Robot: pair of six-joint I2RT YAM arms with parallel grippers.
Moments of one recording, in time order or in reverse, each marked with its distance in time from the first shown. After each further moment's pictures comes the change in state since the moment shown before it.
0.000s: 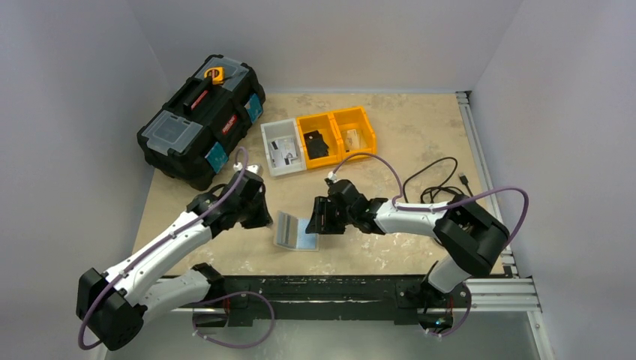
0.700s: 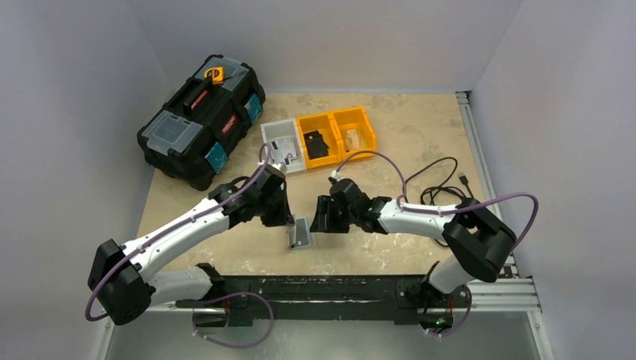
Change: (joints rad) left arm -0.126 0.159 0.110 0.056 0.114 -0.098; right arm 0.000 -0.054 0.019 -0.120 0.070 -0.026
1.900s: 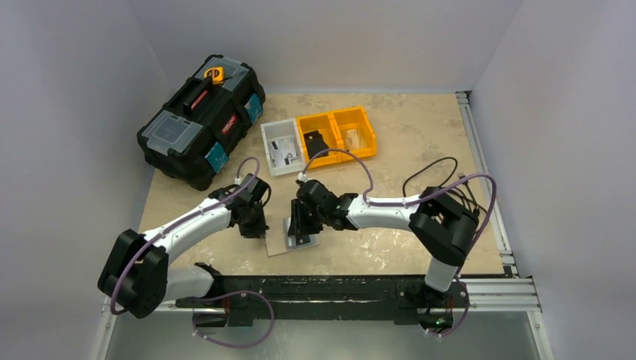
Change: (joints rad) left arm 0.226 0.097 -0.211 0.002 -0.093 0.073; right arm 0.134 0.216 0.252 -0.040 0.035 -0.010
